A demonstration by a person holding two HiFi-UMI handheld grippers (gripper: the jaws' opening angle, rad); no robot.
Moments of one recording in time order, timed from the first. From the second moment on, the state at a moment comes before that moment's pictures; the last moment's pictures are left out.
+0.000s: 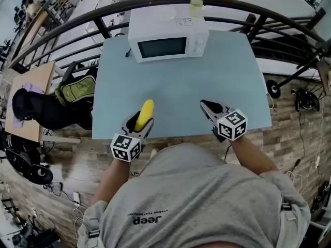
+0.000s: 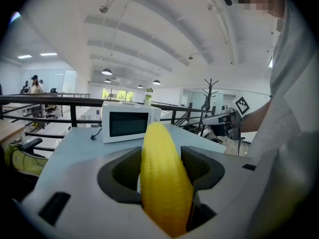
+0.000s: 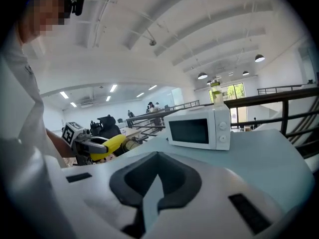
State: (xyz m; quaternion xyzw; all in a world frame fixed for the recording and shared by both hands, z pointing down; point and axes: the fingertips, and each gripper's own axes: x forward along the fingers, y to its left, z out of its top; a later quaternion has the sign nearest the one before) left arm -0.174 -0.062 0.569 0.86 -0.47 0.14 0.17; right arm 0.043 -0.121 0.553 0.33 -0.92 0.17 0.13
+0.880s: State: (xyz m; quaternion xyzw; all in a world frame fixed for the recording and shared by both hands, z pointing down) left arm -0.164 -0.054 0.590 0.85 -0.47 0.15 0.20; right arm 0.055 -0.108 0.592 0.30 -0.91 0.22 0.16
